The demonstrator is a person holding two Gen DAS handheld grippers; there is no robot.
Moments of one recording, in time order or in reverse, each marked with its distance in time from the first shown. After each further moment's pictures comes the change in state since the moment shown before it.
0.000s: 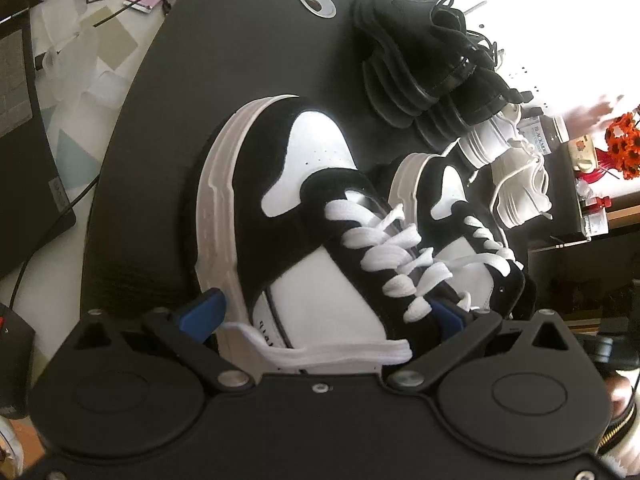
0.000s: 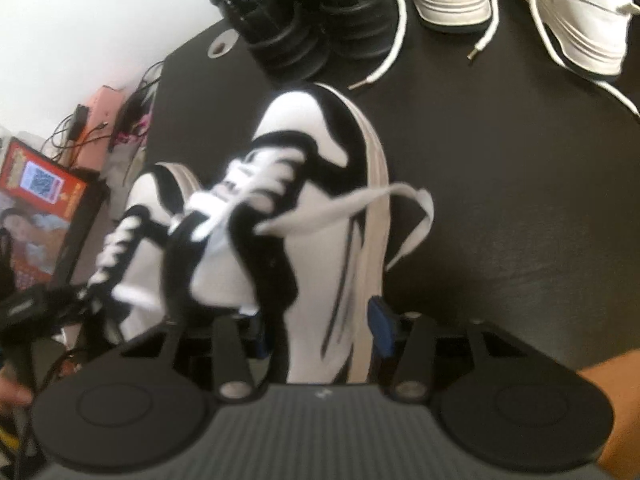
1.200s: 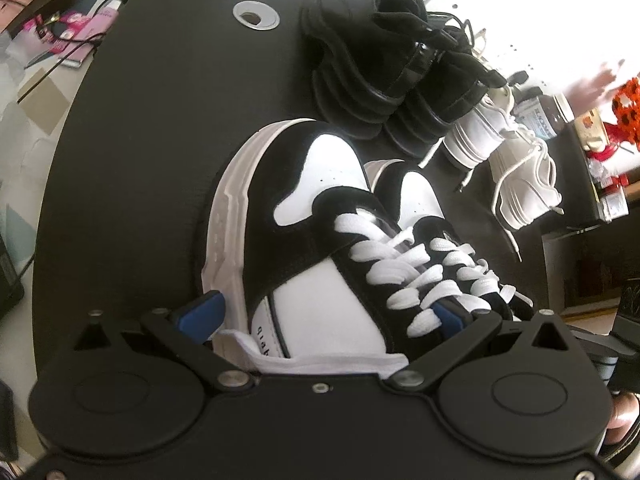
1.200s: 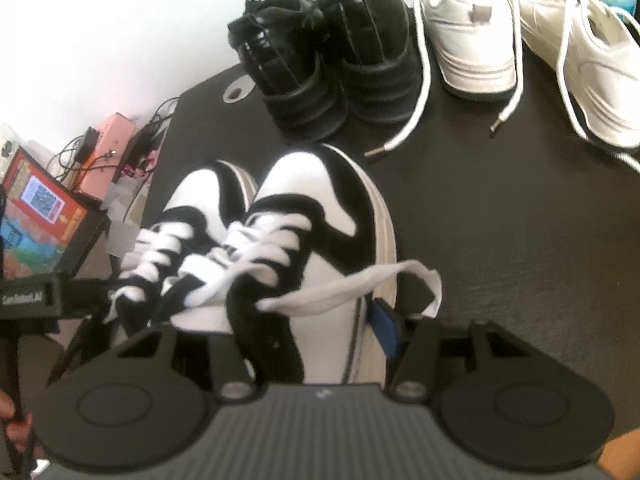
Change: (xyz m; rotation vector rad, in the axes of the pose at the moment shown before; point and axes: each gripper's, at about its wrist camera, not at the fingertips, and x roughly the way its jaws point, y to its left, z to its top) left arm 0.036 -0.059 0.022 0.089 -0.033 0.062; right arm 0.011 0.004 0.022 -0.092 -0.183 -0.019
